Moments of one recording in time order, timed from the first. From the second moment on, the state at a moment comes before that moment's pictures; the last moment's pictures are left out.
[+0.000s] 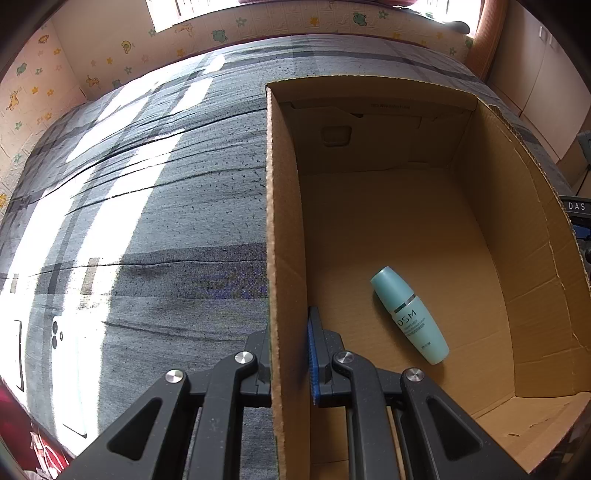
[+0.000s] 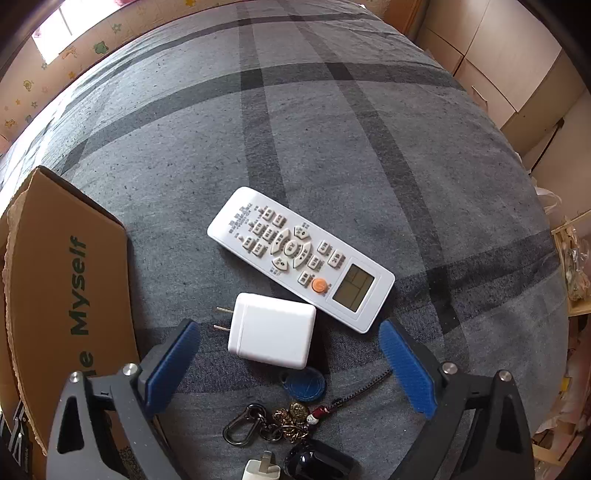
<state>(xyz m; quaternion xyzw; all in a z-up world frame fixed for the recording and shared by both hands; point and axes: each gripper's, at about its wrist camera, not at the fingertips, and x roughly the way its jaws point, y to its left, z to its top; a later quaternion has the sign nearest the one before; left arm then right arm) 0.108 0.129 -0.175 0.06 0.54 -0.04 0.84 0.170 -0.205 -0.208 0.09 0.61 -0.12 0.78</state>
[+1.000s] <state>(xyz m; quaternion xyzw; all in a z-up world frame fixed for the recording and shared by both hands) 0.108 0.128 -0.176 0.06 0.54 -0.04 0.84 0.159 -0.186 -0.191 0.09 0.61 -0.09 0.78</state>
